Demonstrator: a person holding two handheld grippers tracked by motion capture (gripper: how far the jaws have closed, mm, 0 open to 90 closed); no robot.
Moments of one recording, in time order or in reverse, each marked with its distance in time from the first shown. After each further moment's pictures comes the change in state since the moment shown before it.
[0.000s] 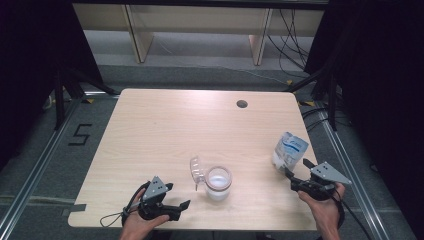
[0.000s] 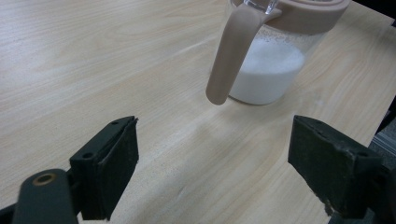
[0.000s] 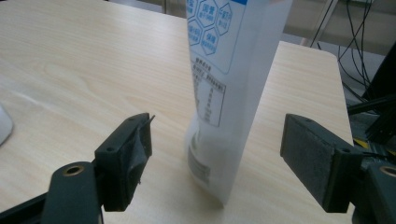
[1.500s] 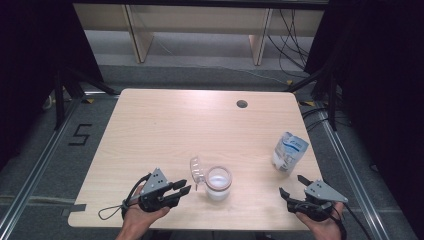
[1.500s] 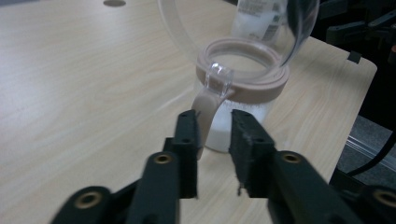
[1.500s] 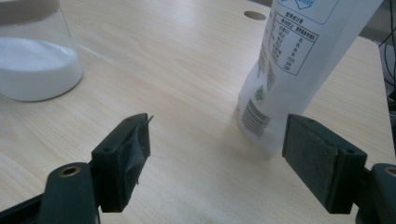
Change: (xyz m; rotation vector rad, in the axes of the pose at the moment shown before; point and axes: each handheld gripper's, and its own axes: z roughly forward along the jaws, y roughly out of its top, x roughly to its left) left arm -0.011 0.038 -0.016 -0.099 -0.052 0.111; right arm 0.031 -0.016 -0.028 0.088 0.099 -0.094
